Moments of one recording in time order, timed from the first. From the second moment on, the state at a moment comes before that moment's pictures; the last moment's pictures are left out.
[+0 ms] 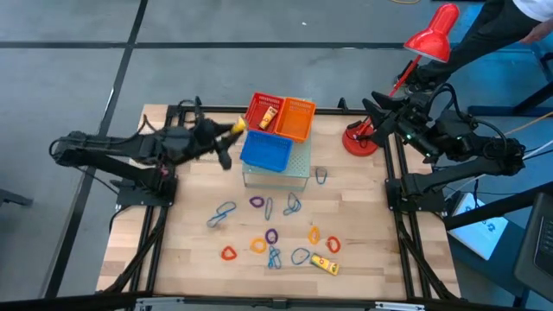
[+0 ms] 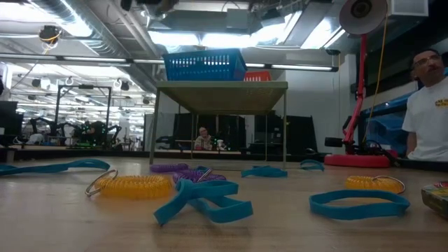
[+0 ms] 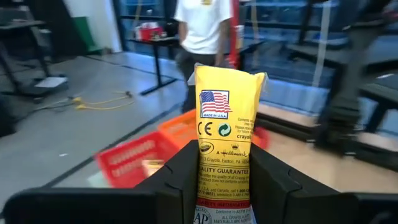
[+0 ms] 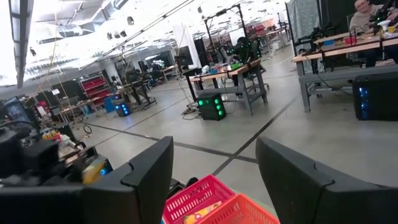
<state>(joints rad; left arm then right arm) -0.01 0.94 0.96 -0.16 -0.62 -0.11 0.13 0.81 1.11 -0.20 0.85 0.25</state>
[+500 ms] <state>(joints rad) 0.43 1.17 0.96 0.06 -0.20 -0.13 0.13 0.83 1.11 -0.20 0.85 0.27</state>
